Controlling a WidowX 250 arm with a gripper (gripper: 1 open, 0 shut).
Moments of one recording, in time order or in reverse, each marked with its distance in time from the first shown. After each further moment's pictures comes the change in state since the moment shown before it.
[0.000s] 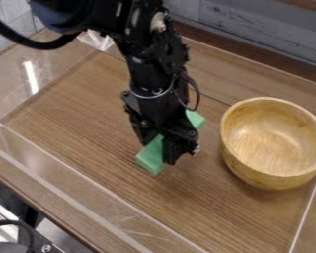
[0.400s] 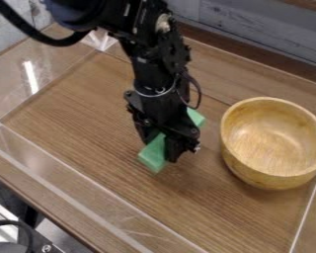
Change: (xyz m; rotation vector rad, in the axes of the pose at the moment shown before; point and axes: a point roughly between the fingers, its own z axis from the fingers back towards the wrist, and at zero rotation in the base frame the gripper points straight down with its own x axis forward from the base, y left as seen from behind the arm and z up) arm 0.005 0.005 -0.007 0.001 0.017 0.018
